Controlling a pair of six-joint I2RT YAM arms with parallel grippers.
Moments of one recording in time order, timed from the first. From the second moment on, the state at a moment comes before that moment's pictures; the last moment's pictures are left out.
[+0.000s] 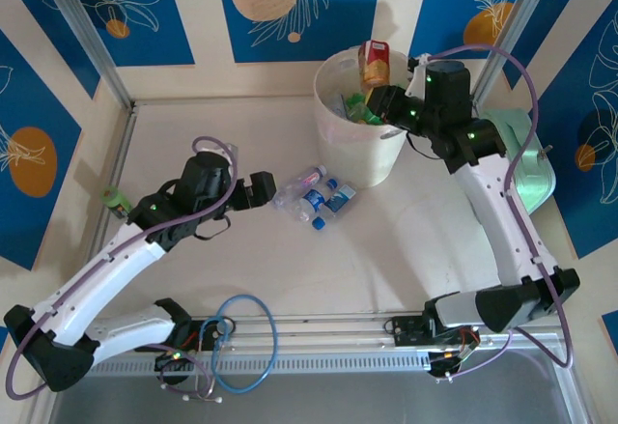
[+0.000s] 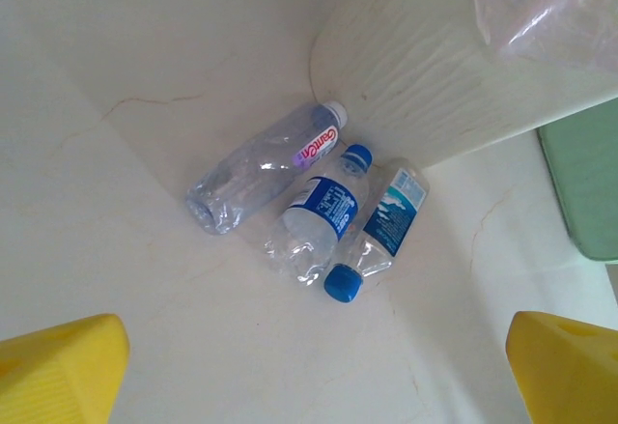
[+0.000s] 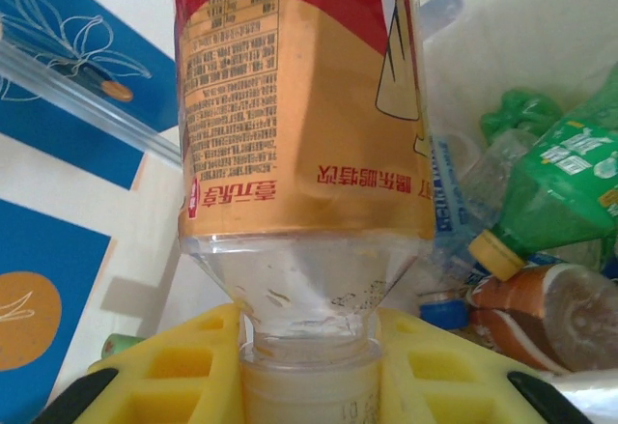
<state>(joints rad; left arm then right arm) -0.67 1.04 1.09 -0.71 -0.07 -0.70 0.27 1.37 1.63 -0.71 -0.26 0.60</state>
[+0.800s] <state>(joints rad) -0.67 1.13 1.05 -0.71 -0.08 -0.65 0.35 1.20 1.52 -0.73 -0.29 0.60</state>
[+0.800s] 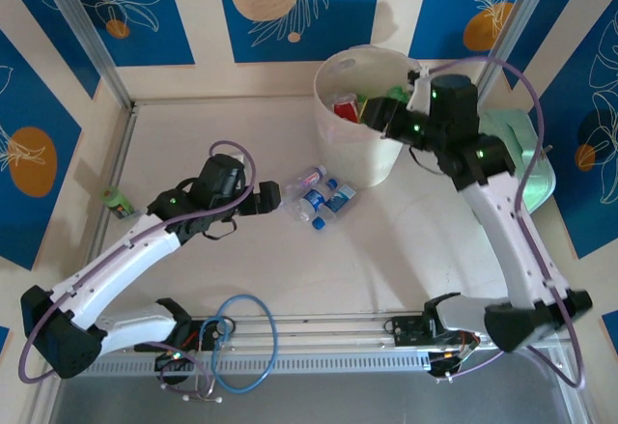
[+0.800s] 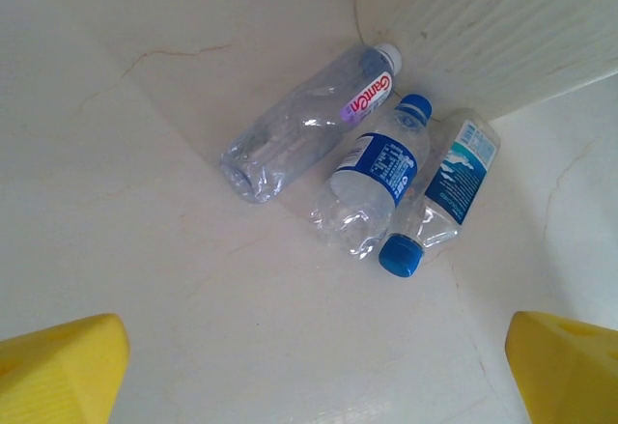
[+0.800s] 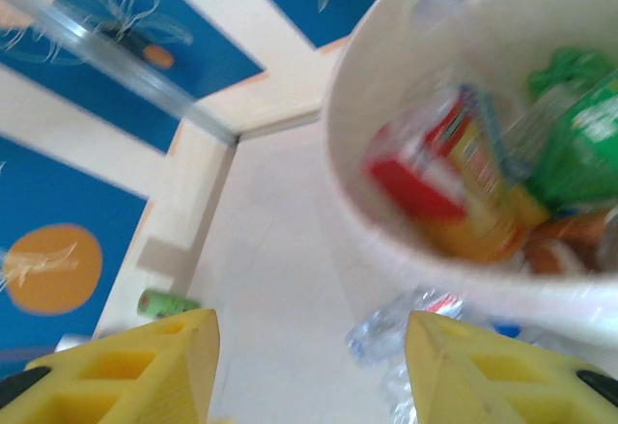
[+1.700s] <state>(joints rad) -0.63 1.67 1.18 -0.58 -0.11 -0.54 0.96 0.78 1.00 -0.86 0.10 0.79</state>
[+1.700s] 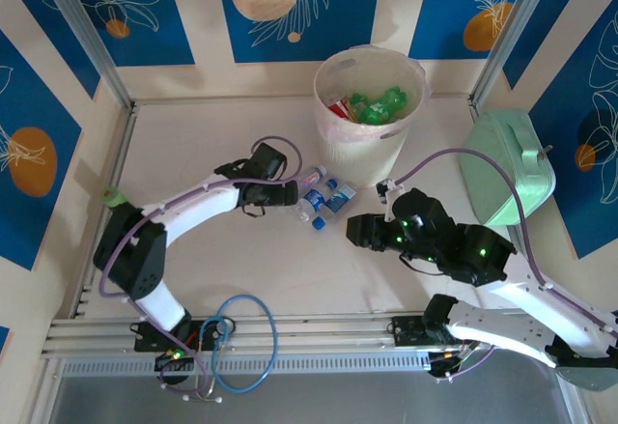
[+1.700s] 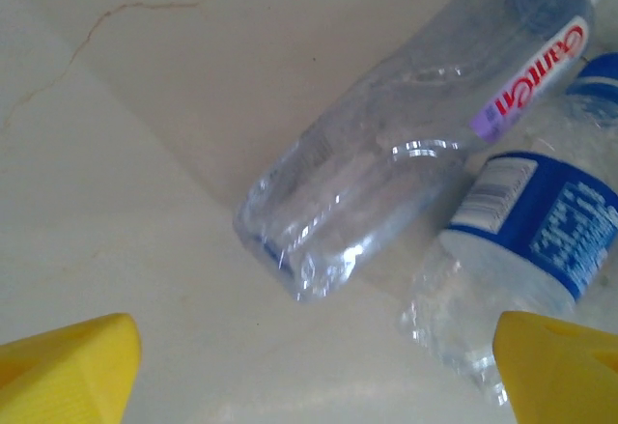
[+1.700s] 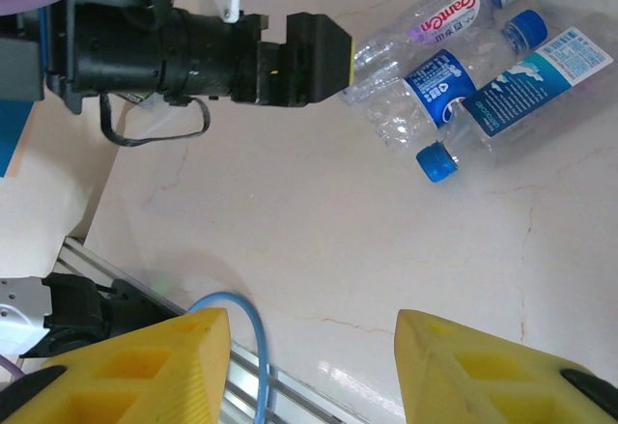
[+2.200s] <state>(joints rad) -0.59 1.81 1.26 -0.52 -0.13 -0.39 0.97 0.83 1.00 -0.83 0.10 0.81</state>
